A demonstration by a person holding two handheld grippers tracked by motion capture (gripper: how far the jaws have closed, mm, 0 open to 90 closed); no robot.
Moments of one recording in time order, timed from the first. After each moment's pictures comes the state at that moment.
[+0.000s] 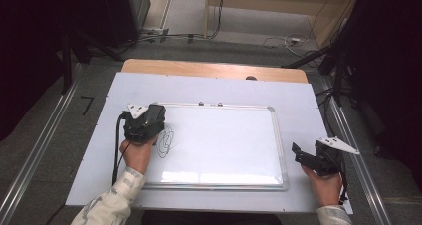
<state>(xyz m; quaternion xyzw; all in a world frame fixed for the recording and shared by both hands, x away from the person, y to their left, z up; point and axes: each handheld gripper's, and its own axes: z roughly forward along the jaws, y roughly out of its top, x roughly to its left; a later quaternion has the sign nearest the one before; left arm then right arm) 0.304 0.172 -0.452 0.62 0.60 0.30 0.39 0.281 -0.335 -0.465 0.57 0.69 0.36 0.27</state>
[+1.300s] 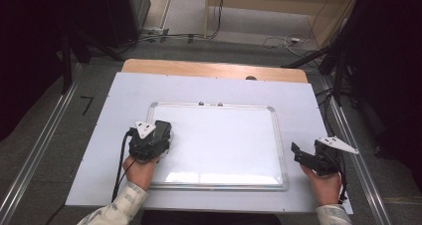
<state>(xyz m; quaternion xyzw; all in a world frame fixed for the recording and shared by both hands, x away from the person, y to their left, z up) 0.269 0.154 -0.477 0.67 0.58 0.29 0.37 0.282 -0.333 -0.464 0.57 0.69 0.36 0.27</state>
